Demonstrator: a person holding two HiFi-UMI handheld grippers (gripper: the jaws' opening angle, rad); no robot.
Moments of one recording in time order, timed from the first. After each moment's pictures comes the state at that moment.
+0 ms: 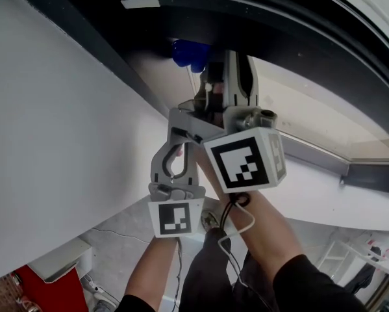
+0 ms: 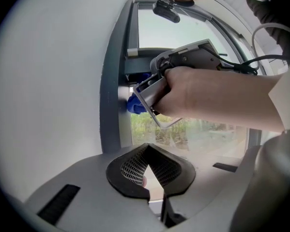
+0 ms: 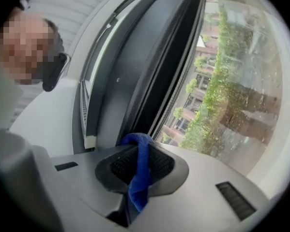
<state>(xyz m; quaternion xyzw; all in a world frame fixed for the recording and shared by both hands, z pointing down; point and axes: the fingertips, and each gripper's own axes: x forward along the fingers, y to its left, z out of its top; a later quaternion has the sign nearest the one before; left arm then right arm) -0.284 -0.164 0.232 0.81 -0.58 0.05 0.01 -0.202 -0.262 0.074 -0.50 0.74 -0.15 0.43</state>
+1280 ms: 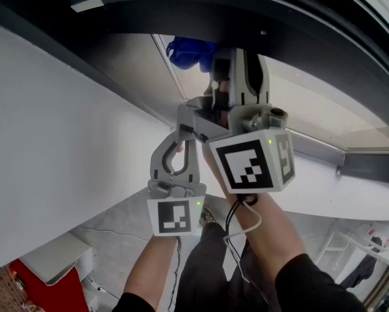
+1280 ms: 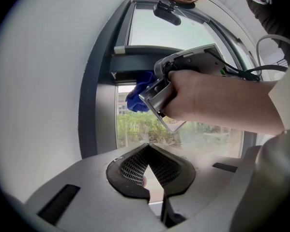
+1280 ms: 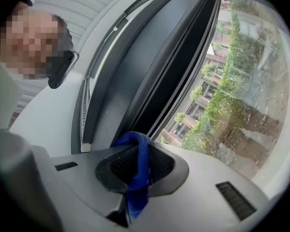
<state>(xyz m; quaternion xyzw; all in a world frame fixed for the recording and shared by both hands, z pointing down) -0.241 -0.161 0.236 0.83 -0.56 0.04 0.02 -0.154 -0.251 0.075 -0.53 0.75 -0.10 0.39</state>
